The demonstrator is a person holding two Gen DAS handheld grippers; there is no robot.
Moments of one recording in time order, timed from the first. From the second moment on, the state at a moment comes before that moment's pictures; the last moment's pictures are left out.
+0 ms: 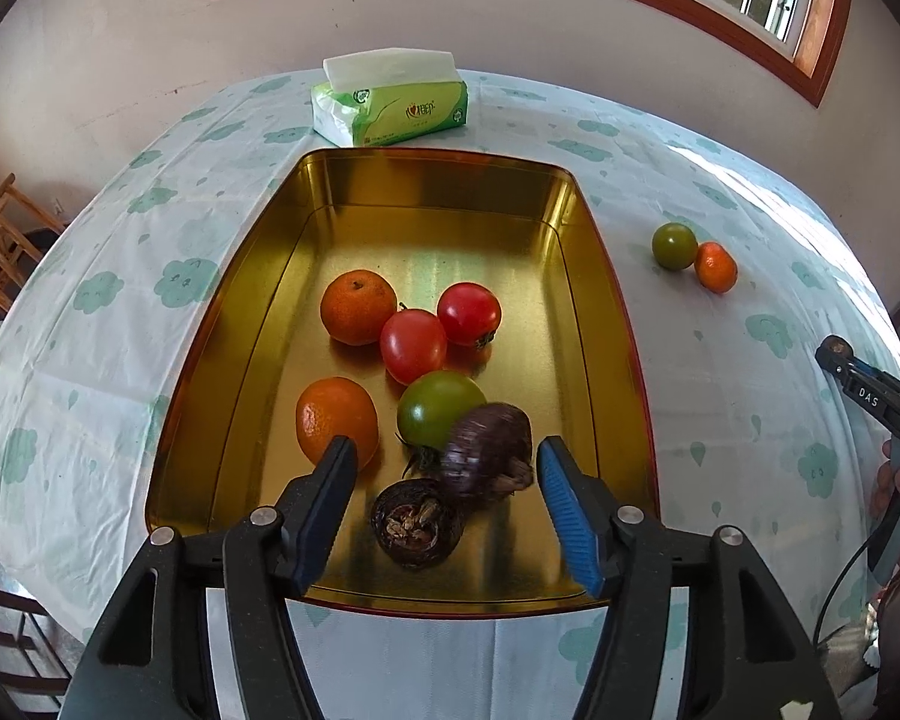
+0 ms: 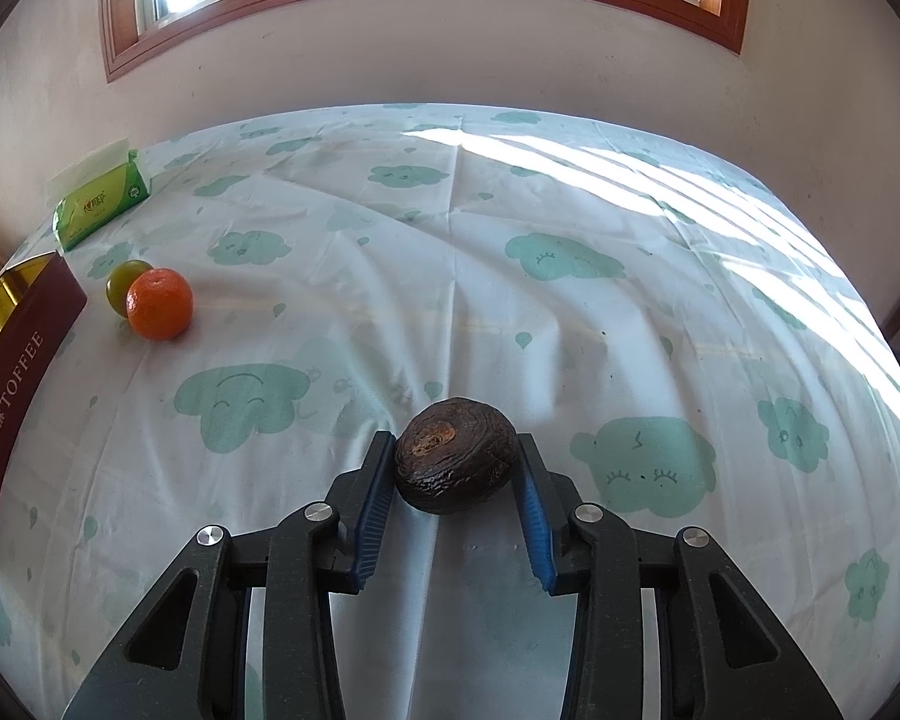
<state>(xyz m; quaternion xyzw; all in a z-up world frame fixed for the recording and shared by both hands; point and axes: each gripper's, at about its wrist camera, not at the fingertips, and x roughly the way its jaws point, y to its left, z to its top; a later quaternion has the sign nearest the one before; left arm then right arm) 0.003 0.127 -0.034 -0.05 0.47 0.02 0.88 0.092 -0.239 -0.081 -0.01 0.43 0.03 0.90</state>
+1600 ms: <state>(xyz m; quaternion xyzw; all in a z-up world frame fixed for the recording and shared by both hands) -0.045 0.203 -0.012 -0.11 0.43 0.15 0.88 0.048 0.034 -0.013 -0.09 0.36 0.34 0.86</state>
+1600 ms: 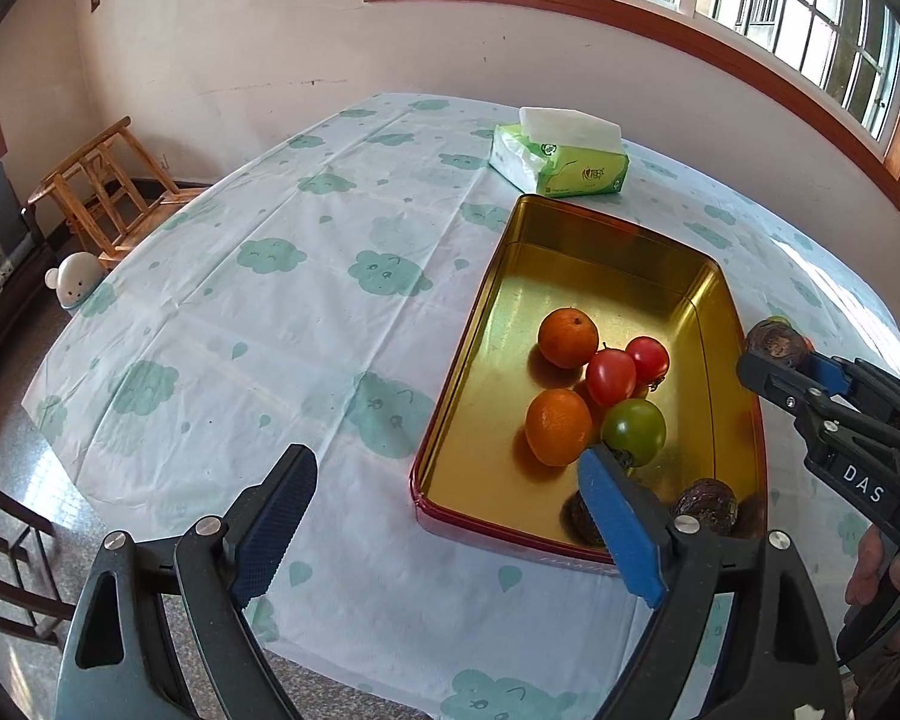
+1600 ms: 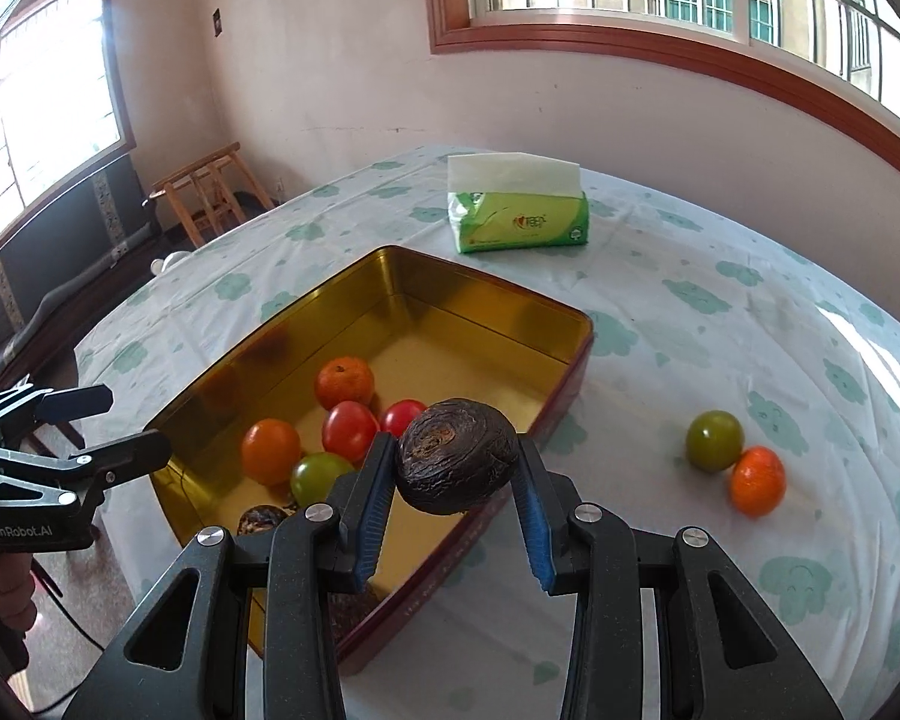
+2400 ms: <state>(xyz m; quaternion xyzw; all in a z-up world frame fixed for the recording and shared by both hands) -0.058 0.227 -0.018 -0.13 0.44 0.18 0.87 0.059 0.086 -0.038 -0.13 0.39 0.35 0.84</state>
